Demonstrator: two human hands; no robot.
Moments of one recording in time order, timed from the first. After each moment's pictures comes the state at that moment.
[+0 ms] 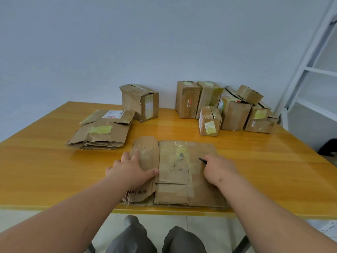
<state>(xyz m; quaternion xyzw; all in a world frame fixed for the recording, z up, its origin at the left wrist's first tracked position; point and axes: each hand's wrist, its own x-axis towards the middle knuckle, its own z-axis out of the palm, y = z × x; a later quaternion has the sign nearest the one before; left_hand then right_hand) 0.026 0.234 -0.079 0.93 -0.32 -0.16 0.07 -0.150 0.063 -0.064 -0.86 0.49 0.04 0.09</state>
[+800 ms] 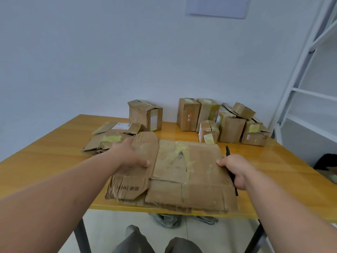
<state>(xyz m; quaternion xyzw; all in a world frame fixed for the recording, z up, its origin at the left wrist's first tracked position) 0.044 0.272 -0.004 0.89 -0.26 -0.22 0.29 -0.194 0.074 -0.009 -0.58 0.54 -0.18 0.58</state>
